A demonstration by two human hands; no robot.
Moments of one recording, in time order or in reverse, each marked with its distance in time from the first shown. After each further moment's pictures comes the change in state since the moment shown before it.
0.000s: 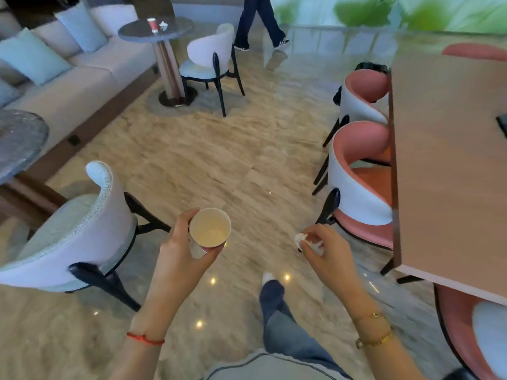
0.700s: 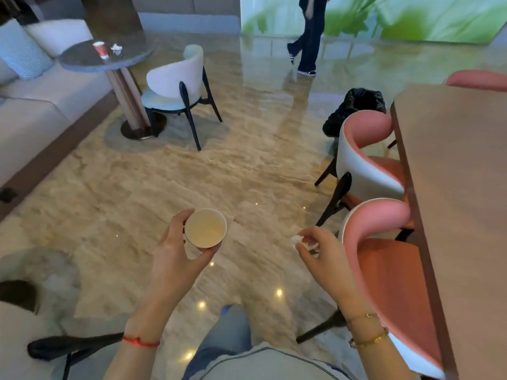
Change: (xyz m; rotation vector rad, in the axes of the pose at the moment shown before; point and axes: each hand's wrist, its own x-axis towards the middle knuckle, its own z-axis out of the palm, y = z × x) left_hand 0.506 0.011 0.157 -0.077 -0.057 0.023; right_hand 0.501 0.080 -0.005 -0.005 0.056 0.057
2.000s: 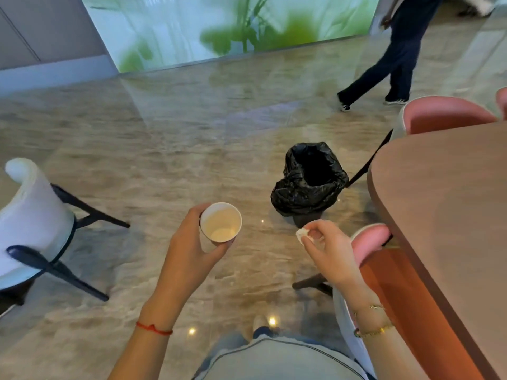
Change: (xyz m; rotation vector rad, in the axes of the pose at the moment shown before) left_hand 0.918 0.111 0.419 -0.115 -0.401 0.377; right_hand 0.849 0.251 -0.102 -0.036 0.346 0.292
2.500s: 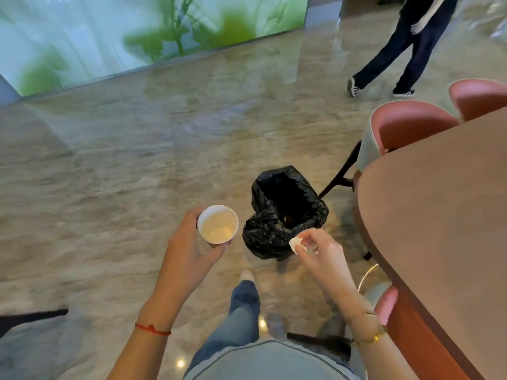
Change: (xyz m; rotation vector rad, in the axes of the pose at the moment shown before) left_hand 0.335 -0.044 0.113 -0.068 -0.204 0.090; right_hand 0.264 0.080 0.022 -0.036 0.127 0.199
